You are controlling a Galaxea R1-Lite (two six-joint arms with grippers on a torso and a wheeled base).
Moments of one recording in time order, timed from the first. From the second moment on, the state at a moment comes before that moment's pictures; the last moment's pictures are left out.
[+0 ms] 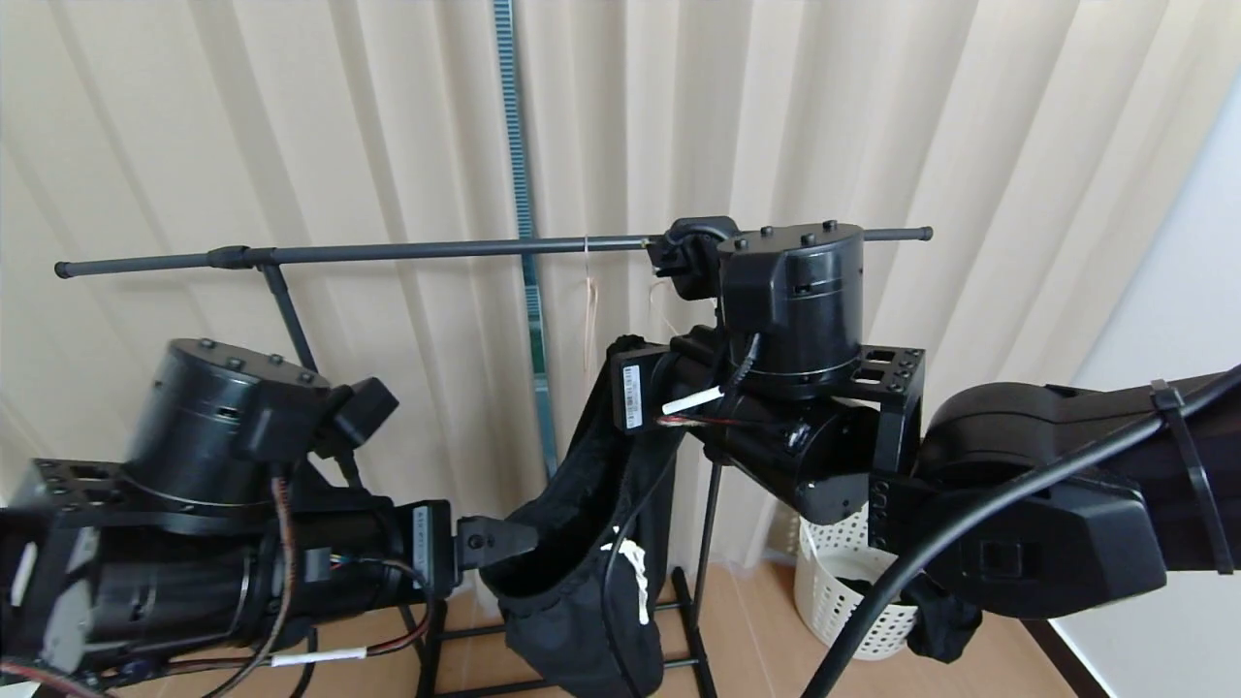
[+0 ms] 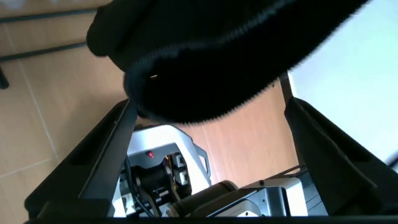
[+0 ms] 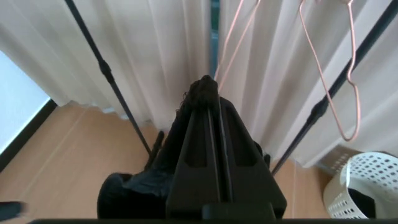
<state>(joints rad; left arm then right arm) -0.59 1.47 -0.76 0.01 -0.06 -0.56 0.89 1.92 -1.27 -0.38 -0.47 0.23</state>
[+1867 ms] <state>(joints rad) -0.61 1.60 -1.00 0.28 0.09 -0.45 0.75 1.74 -1.11 -0.38 -0.49 -0.04</state>
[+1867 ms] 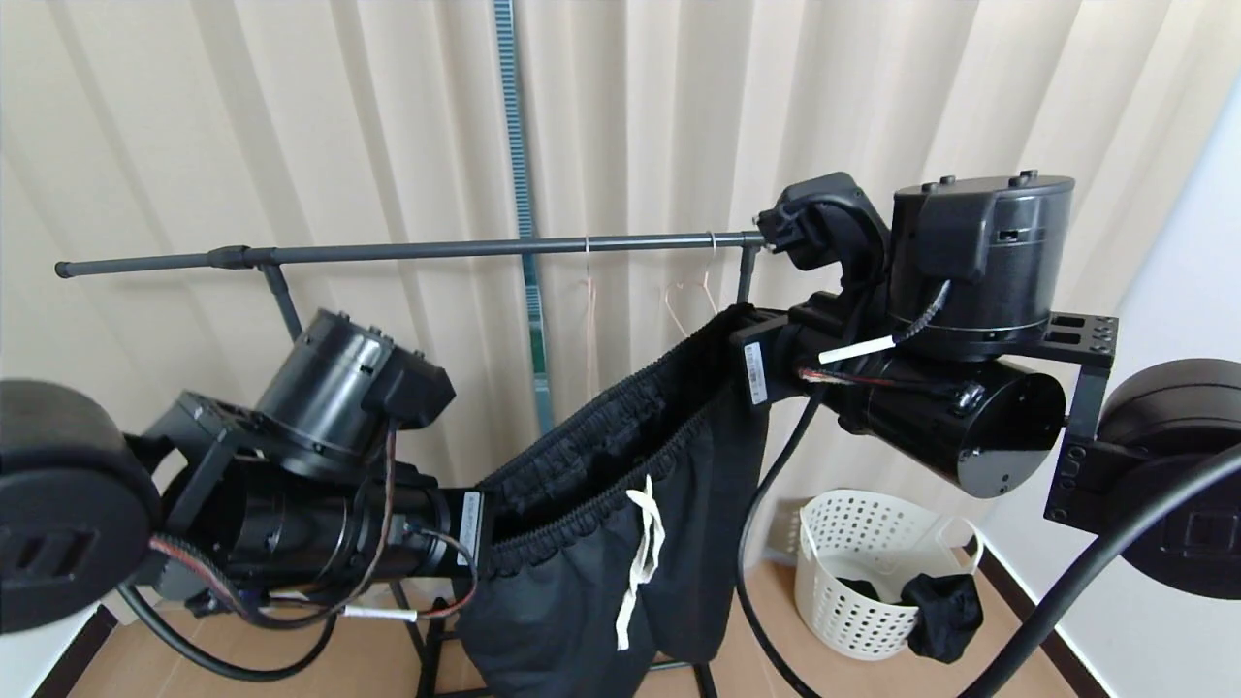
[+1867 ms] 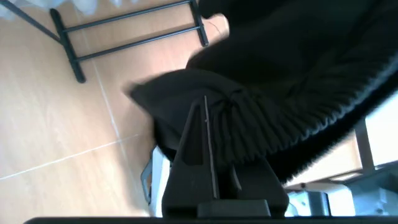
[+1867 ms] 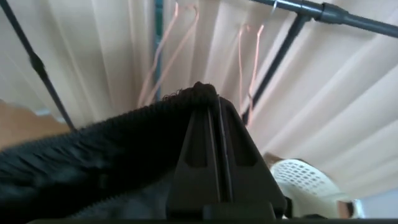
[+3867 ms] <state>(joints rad) -0.55 1.92 -1.95 0.70 0.11 -0.35 1.00 1.46 -0.76 -0.14 -0.29 -0.38</state>
